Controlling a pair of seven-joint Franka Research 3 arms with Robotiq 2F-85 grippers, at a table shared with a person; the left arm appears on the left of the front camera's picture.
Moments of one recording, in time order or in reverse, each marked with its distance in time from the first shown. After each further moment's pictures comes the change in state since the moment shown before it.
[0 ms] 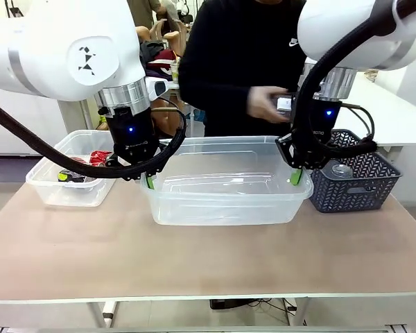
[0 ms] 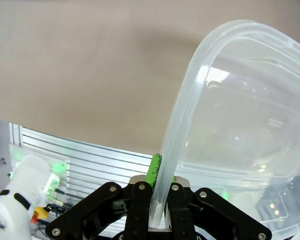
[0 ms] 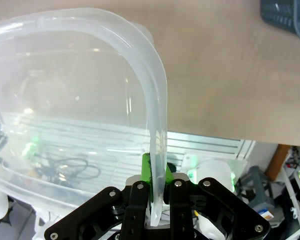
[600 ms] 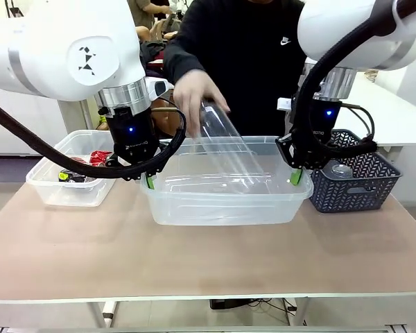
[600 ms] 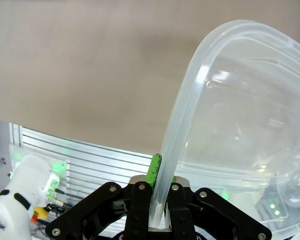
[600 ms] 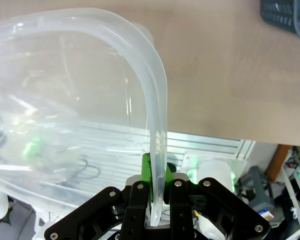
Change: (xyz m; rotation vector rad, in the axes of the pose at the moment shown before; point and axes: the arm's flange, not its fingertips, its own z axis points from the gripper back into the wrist) left arm 0.000 0.000 0.000 0.000 0.000 0.000; right arm 0.000 0.000 0.000 0.000 0.000 0.000
